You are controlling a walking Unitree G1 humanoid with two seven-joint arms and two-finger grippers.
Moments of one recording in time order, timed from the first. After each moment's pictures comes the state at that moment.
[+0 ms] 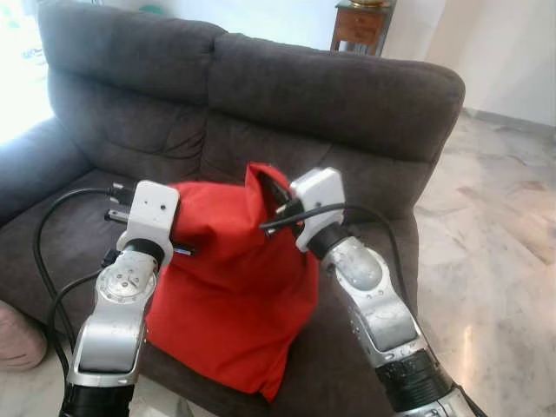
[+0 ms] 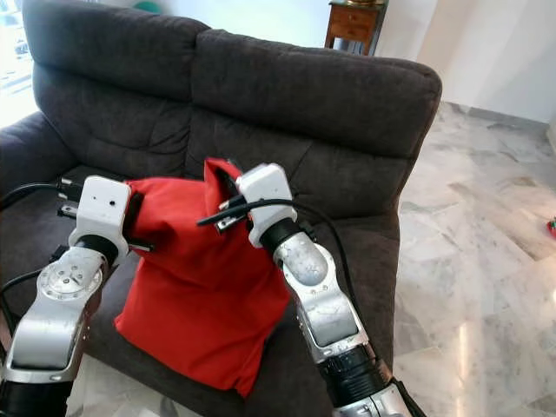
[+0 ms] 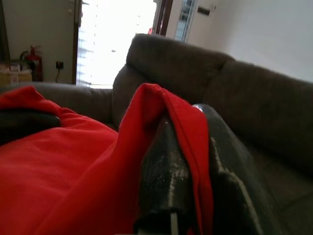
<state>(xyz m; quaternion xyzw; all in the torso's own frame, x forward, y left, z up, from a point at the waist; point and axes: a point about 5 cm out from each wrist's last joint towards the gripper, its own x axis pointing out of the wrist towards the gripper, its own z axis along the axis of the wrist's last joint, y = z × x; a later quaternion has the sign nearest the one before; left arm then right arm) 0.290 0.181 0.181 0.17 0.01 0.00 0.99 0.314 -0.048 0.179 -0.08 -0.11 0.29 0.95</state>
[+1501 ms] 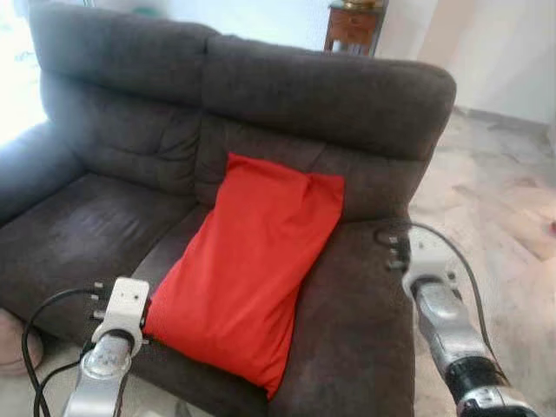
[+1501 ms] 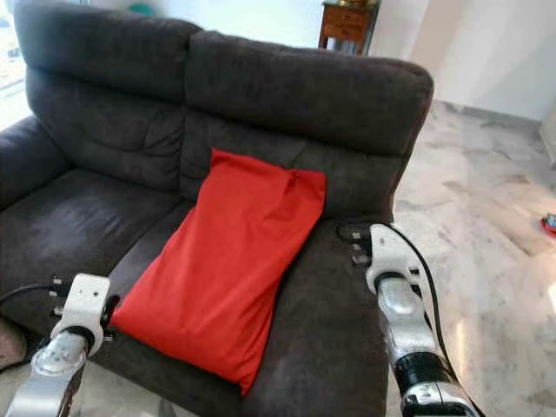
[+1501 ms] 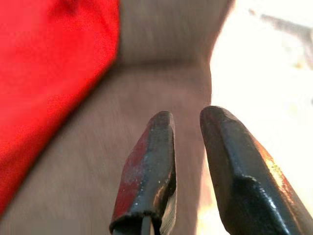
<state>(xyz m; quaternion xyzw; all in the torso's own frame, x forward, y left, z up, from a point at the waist) 0.244 0.243 0.035 0.17 0.22 0.06 0.96 0.309 -0.234 0.036 -0.10 0.20 -0.08 0.97</state>
